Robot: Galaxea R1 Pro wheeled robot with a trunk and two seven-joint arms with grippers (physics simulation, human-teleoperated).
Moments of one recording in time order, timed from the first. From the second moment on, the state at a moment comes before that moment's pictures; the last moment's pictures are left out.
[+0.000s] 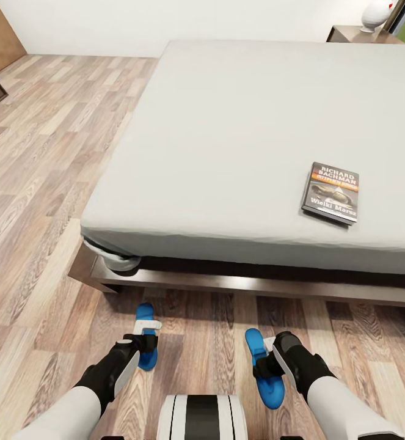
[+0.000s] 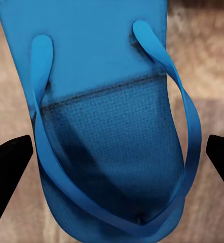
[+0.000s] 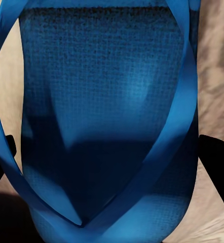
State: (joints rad) left arm -0.64 -0.02 -0.20 -0.52 0.16 0.29 0.13; right arm -0.68 0.00 0.08 -0.50 0.14 0.83 0.16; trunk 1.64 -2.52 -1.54
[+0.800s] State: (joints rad) left arm -0.64 -0.02 -0.20 -0.53 0.16 0.29 0.14; right arm -0.68 0.00 0.08 -0.50 0.14 0.83 0.16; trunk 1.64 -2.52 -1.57
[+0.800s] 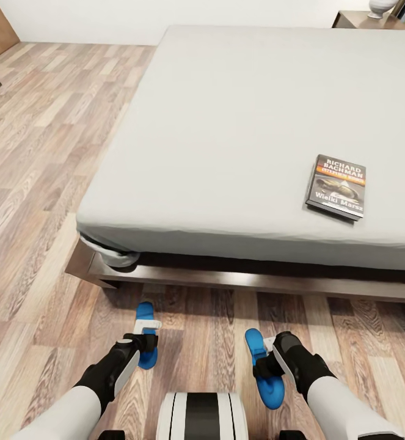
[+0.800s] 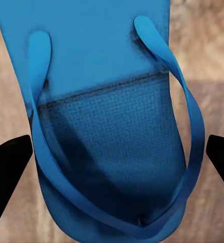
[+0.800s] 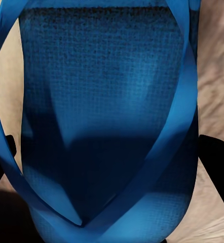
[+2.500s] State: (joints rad) left arm -0.64 -0.02 -0.20 -0.54 0.16 0.29 0.13; right arm -0.68 0.00 0.08 -0.50 0.14 0.83 0.16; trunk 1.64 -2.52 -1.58
